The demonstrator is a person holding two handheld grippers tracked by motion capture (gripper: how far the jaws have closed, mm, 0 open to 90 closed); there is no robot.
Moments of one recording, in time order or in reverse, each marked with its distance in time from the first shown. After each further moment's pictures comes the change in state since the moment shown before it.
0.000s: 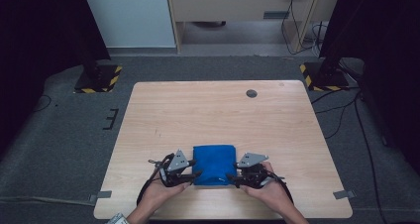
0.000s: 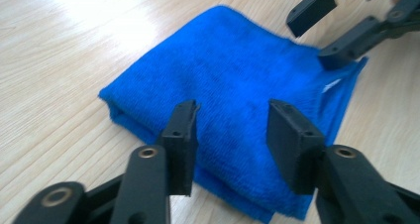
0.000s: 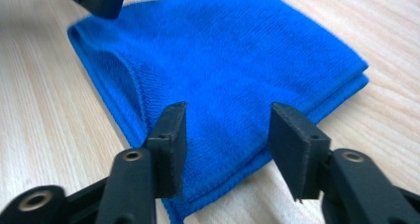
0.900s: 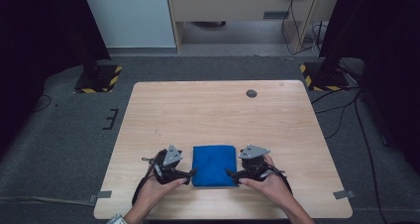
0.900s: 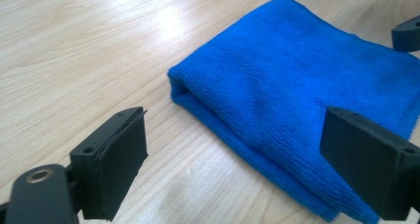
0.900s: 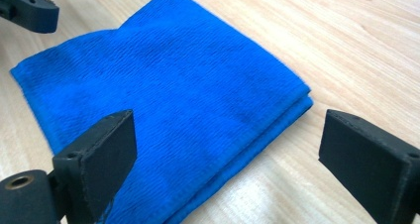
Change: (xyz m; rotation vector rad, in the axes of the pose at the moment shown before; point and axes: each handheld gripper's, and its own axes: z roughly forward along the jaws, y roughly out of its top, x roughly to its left) left arm 0.021 -0.004 -0.006 -0.009 0.120 -0.104; right arm -0.019 0.011 0.004 -0.046 -0.084 0.037
